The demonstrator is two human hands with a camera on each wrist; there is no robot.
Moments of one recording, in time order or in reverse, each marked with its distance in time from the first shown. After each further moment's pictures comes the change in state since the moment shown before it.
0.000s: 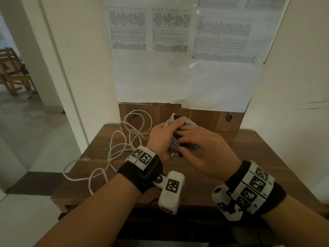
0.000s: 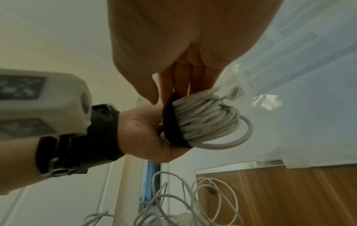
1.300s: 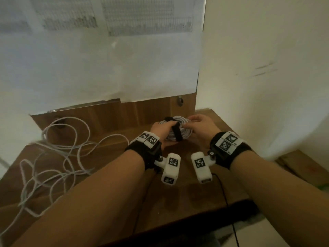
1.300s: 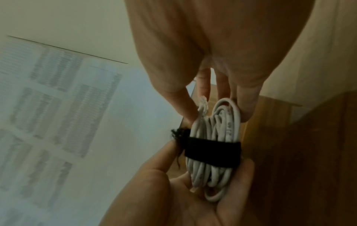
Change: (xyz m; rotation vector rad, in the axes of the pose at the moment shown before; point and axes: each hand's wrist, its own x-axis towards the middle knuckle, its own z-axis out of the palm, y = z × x) left_hand 0.169 -0.119 0.112 0.414 0.047 -0.420; right_hand -0.048 0.211 -0.025 0.684 0.285 1.309
